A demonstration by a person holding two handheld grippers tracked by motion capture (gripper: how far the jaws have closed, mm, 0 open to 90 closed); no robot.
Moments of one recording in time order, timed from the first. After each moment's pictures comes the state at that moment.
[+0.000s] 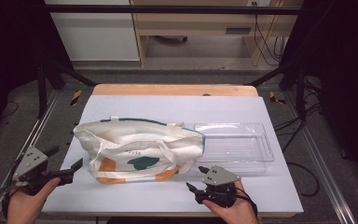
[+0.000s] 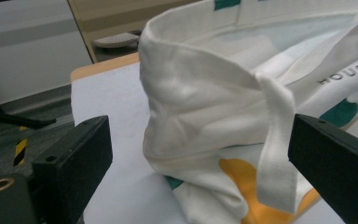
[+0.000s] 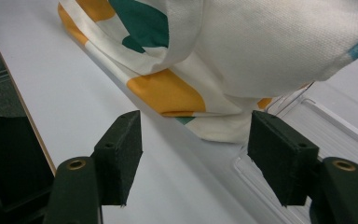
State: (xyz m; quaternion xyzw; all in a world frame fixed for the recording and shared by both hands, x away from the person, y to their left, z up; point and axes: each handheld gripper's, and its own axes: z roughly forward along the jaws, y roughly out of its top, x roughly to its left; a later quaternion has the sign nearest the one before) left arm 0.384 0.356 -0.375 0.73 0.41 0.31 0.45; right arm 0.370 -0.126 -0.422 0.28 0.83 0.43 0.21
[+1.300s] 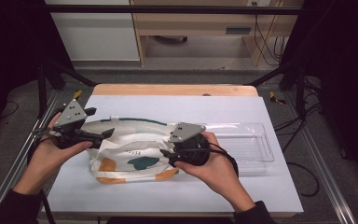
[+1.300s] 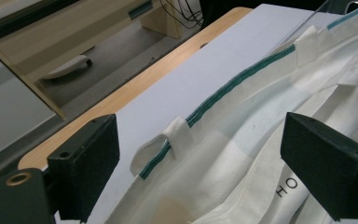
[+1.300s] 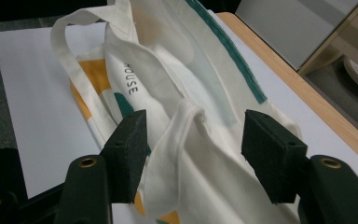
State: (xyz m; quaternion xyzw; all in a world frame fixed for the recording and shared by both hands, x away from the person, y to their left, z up) left arm 0.466 0.274 -0.295 0.82 0.28 0.27 0.42; right arm 0.432 -0.051 -0.314 0.20 0.86 0.41 0.21
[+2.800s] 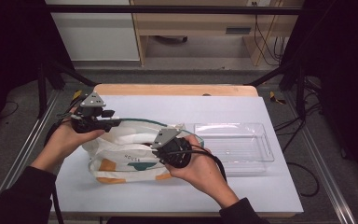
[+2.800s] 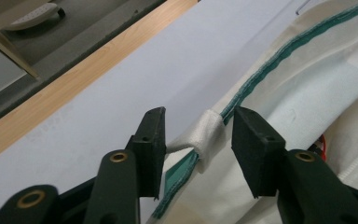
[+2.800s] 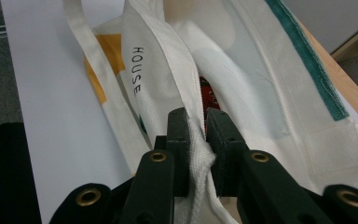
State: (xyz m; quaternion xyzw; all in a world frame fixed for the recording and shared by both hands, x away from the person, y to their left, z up) left arm 0.523 0.261 -0.316 0.86 0.31 0.21 0.36; right arm 0.436 -0.016 -0.336 0.16 0.90 0.36 0.19
